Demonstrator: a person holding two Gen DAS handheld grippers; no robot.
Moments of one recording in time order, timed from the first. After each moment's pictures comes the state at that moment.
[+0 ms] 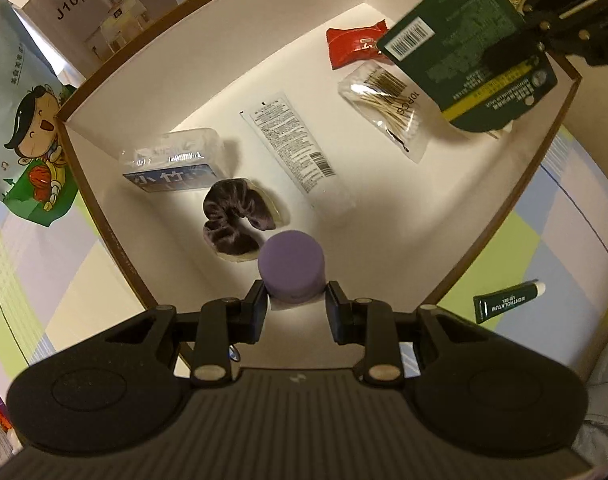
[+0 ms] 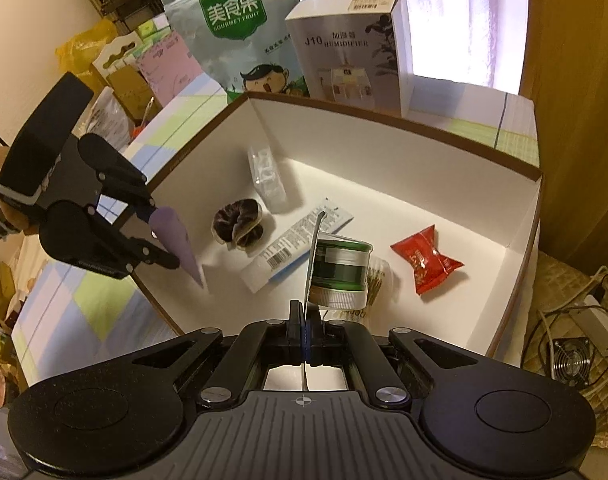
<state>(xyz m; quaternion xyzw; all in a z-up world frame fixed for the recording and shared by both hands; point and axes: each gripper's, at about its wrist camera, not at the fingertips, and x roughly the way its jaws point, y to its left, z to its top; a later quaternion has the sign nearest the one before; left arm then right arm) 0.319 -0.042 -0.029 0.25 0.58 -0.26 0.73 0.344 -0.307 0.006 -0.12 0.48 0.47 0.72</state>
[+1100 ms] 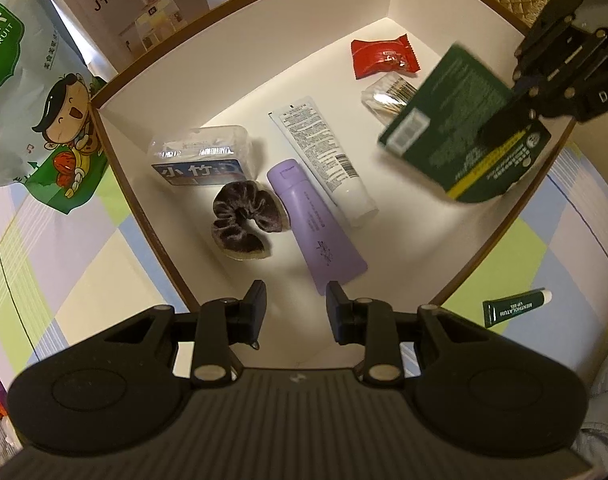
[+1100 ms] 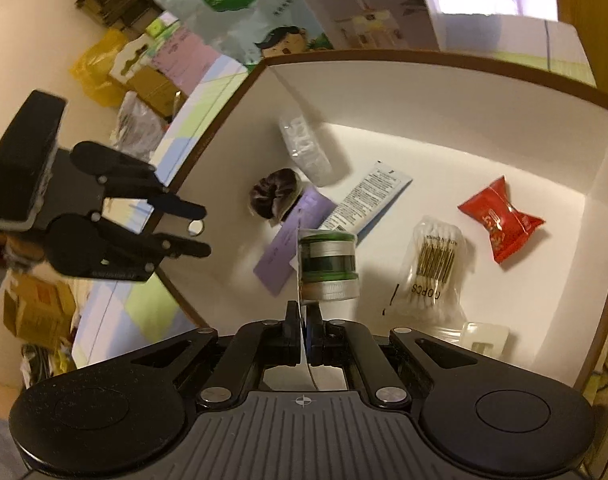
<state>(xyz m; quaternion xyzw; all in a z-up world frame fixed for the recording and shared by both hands) 0.317 -0.026 -0.021 0.23 0.57 -0.24 0.75 0.357 -0.282 -0.029 -0.04 0.56 0.49 0.66</state>
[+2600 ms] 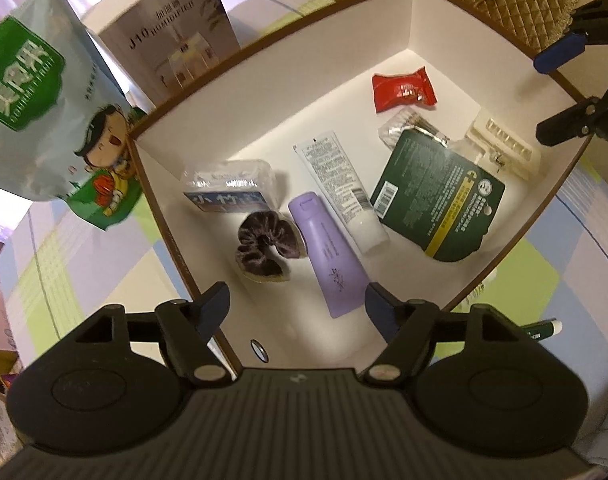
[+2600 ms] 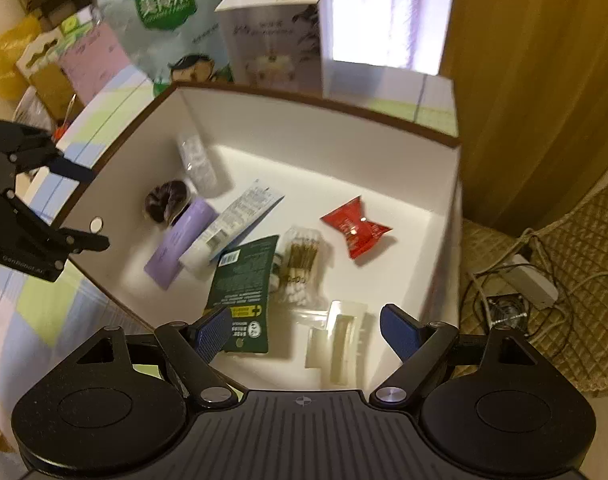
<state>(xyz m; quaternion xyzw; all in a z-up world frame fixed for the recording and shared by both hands) 0.300 -0.042 0.001 0.25 0.52 -0.19 0.79 0.315 -0.318 0.024 -0.15 0.49 0.35 0.79</state>
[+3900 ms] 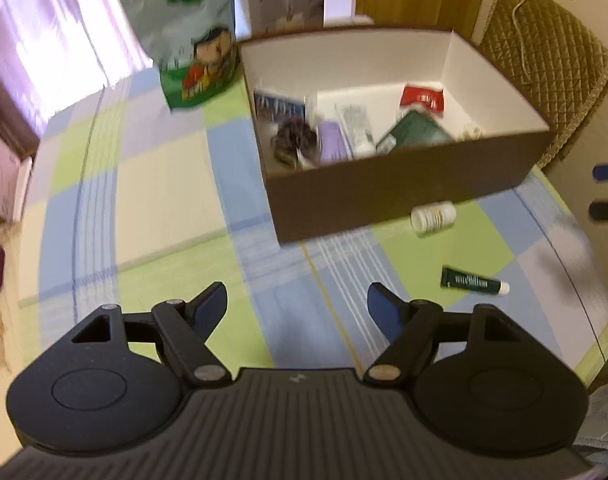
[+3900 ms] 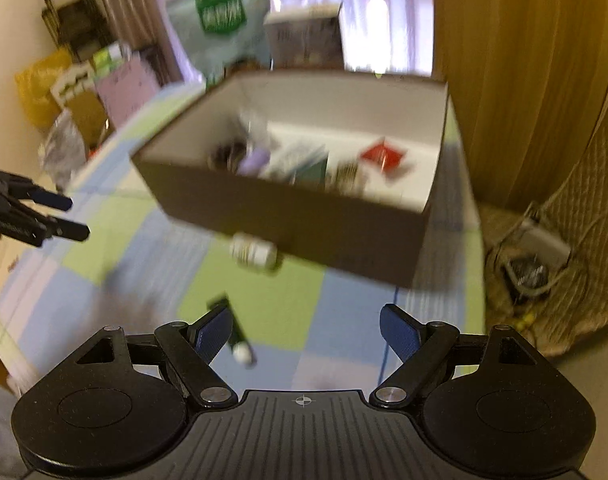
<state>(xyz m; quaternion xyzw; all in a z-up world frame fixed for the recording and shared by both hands) 0.136 0.025 0.006 0.08 0.50 -0.09 0.86 0.166 -0.390 -0.005 -0.11 0.45 0.37 0.81</state>
